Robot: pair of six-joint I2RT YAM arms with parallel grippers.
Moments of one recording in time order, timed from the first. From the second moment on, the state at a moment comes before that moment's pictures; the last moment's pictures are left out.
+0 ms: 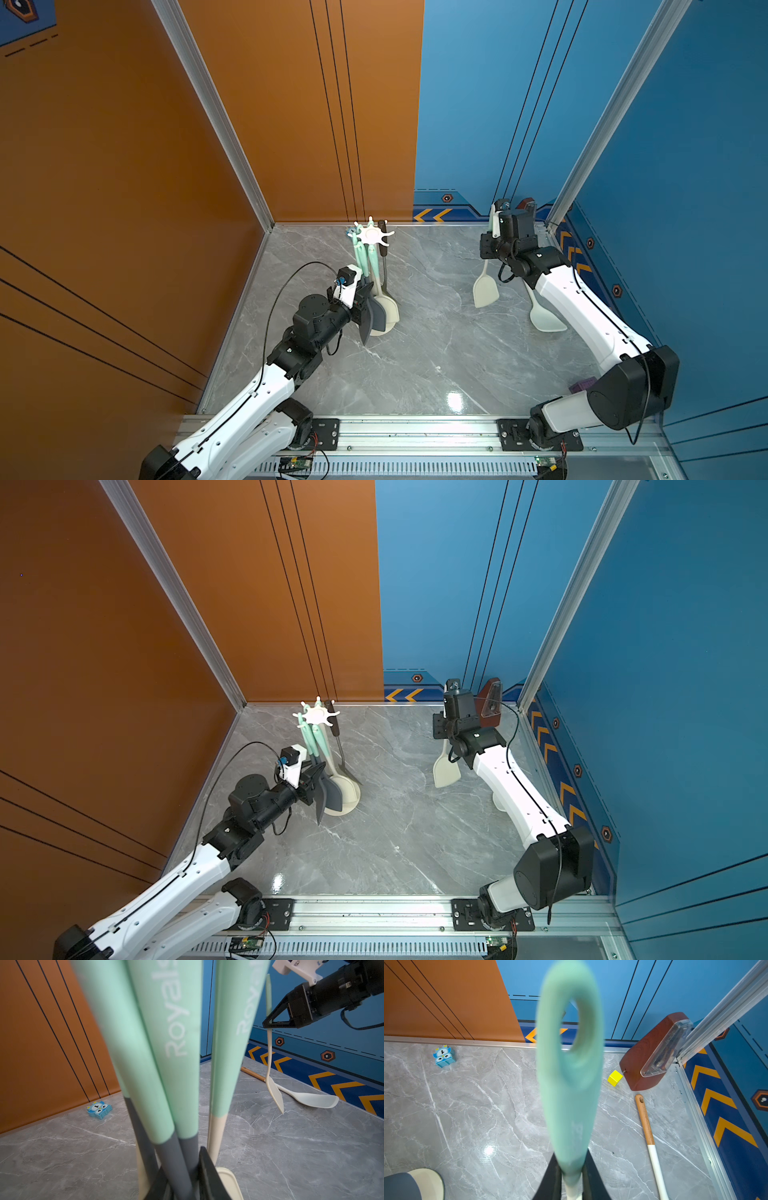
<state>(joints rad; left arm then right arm) -0.51 0.83 0.55 0.16 0.05 0.00 0.30 1.48 1.40 -0.54 0.24 0.15</state>
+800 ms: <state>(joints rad) -0.51 0.83 0.55 0.16 0.05 0.00 0.16 1.69 1.49 -0.70 0.25 0.15</state>
